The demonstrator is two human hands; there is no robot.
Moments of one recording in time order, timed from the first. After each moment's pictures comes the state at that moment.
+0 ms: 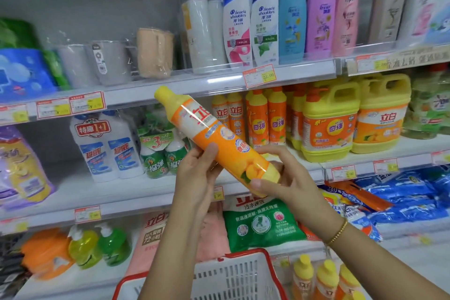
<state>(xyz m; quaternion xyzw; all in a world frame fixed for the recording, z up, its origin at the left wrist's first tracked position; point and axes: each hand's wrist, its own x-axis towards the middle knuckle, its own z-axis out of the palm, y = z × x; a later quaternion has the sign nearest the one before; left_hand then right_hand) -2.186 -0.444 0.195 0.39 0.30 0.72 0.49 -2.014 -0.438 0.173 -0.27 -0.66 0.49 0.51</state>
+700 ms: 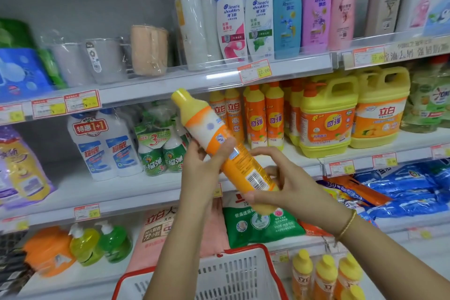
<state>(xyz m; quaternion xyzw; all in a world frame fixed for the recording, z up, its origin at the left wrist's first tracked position) -2.167 -0.449 0.197 0.47 0.44 0.68 0.36 -2.001 -0.440 0.178 -0.34 -0.72 0.46 0.39</state>
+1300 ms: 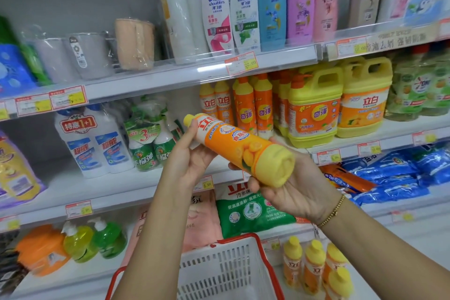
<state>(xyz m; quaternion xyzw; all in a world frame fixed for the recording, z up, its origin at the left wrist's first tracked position) -2.182 -0.420 0.204 0.28 0.31 0.68 0.61 -1.981 -0.421 0.166 -0.02 -0.39 0.90 0.20</state>
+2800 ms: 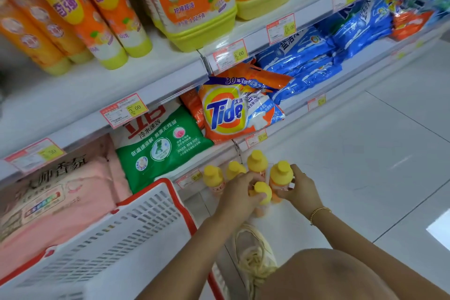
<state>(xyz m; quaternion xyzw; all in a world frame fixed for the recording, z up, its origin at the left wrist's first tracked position) -1.970 -0.402 -0.125 0.72 0.52 0.15 0.44 -1.792 -0.436 -0.193 -0.72 -0.47 0.37 0.36</state>
